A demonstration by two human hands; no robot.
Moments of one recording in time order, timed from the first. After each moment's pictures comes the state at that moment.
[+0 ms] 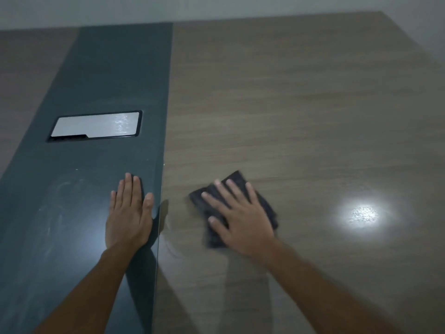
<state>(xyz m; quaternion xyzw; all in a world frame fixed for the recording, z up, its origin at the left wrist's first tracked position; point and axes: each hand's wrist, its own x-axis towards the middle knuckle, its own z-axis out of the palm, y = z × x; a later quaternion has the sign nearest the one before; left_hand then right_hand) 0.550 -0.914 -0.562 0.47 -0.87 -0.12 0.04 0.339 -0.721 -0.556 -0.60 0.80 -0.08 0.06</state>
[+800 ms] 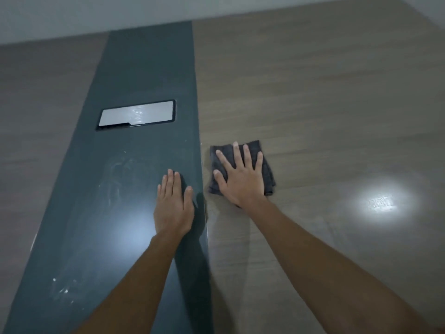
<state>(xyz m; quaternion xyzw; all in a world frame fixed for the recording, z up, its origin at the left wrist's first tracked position) 0.587 -0.878 -0.549 0.46 -0.86 -0.20 0.05 0.409 -0.803 -0.552 -0.47 0.88 -0.04 0.09</state>
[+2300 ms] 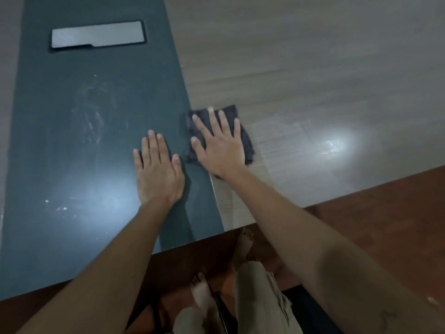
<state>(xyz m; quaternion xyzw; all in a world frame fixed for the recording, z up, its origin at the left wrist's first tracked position) 0.694 -0.815 -0.565 0.42 -0.90 -0.09 0.00 0.549 -0.736 -0.564 -0.44 0.89 -0.06 0.06</state>
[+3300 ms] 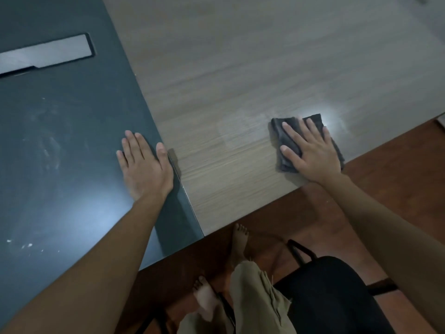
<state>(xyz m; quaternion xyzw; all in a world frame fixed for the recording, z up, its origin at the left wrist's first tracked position) 0.635 -0.799 -0.562 0.43 -0.89 -0.12 0.05 0.428 -0.472 -0.556 -0.31 0.95 -0.03 0.00</state>
